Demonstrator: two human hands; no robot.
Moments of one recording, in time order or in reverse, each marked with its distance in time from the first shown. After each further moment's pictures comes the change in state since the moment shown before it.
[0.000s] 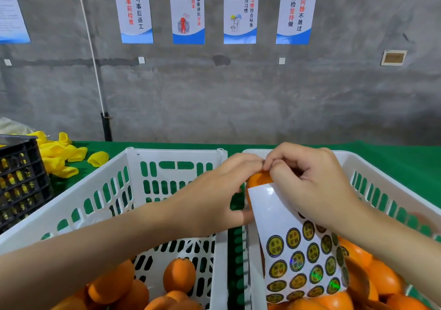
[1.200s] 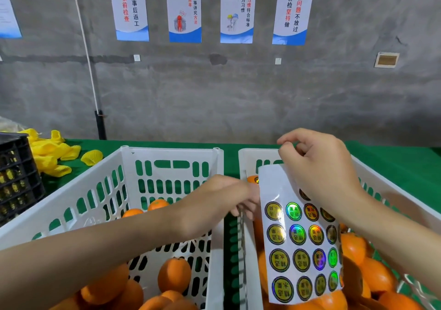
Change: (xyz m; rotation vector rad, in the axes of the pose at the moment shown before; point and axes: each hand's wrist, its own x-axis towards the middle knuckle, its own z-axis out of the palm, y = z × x) left_hand 0.003 0.028 0.001 -0.629 -0.207 -0.483; right_hand 0.011 0.025 -0.007 -0.238 0.128 0.271
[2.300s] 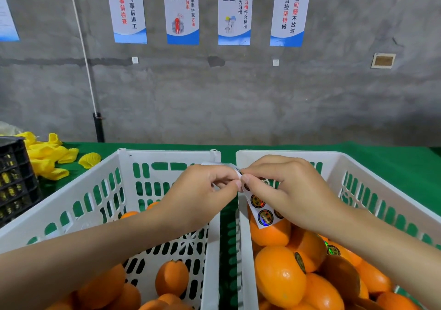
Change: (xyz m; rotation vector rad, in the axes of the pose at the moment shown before) left_hand 0.001 -0.015 -0.012 0.334 0.400 0.297; right_hand -0.018 -0.005 0.010 0.050 -0.327 -0.378
